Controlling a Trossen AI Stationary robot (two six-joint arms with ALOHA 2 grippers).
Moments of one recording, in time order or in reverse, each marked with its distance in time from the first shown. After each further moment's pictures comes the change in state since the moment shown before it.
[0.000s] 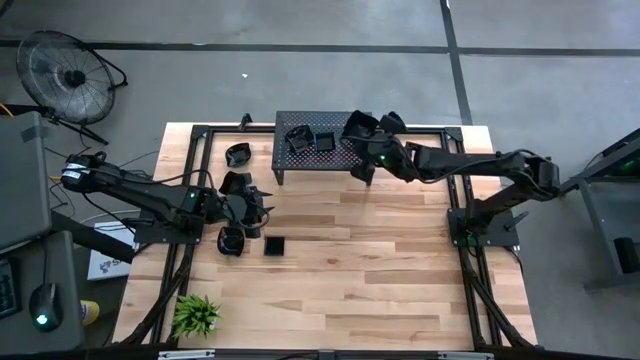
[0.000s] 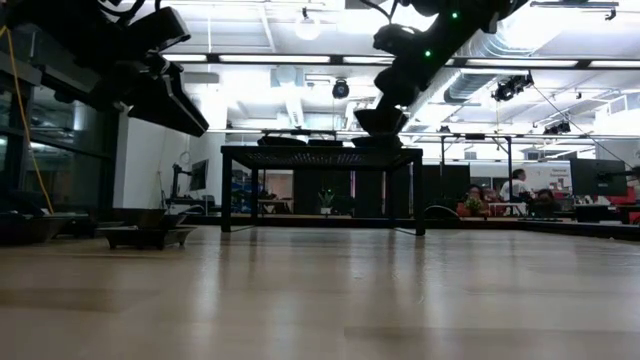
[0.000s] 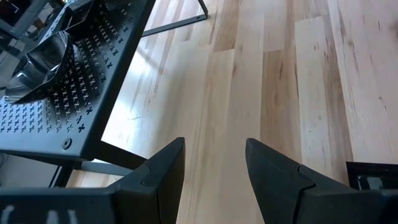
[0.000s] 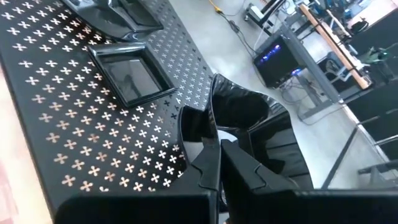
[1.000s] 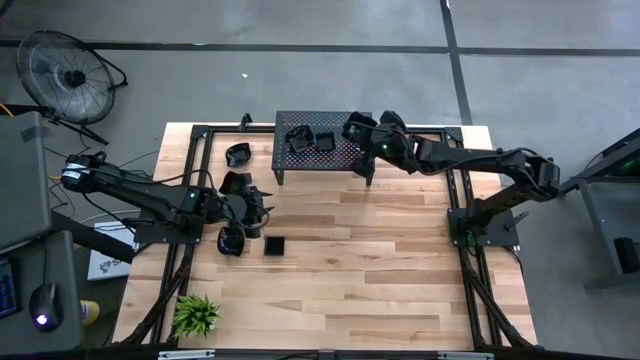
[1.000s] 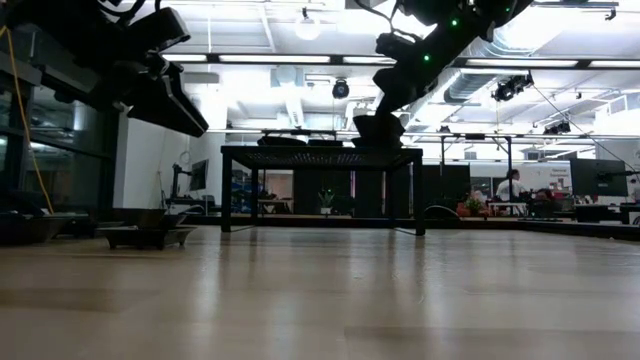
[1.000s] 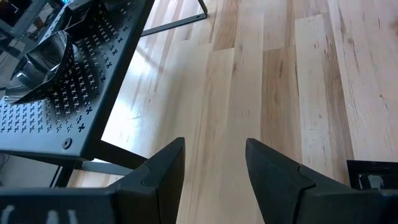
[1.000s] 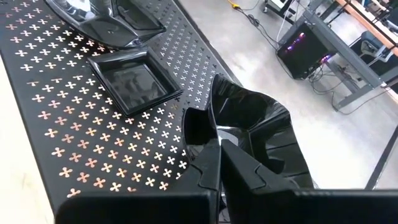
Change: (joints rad) left arm 0.000 0.000 0.000 -0.003 0.000 0.005; right arm -0.087 0.000 0.000 0.003 -0.166 0.091
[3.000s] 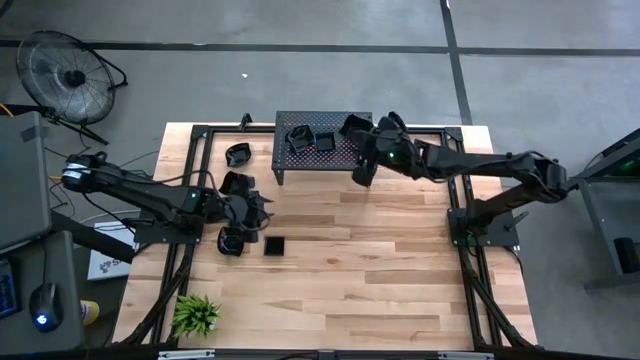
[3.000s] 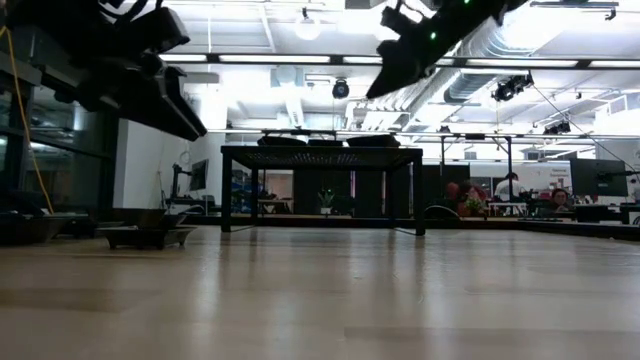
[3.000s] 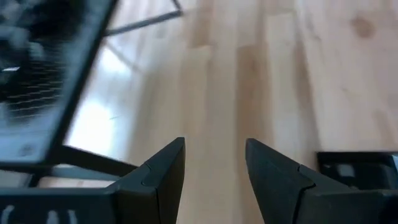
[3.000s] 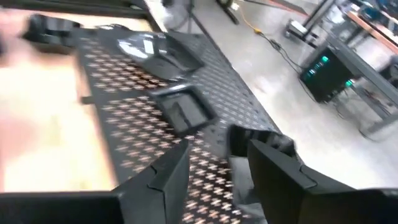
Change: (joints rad) left arm 0.000 0.010 0.001 -0.013 0.098 -0.007; right arm 0.089 -0.058 0.000 0.002 -0.049 0.008
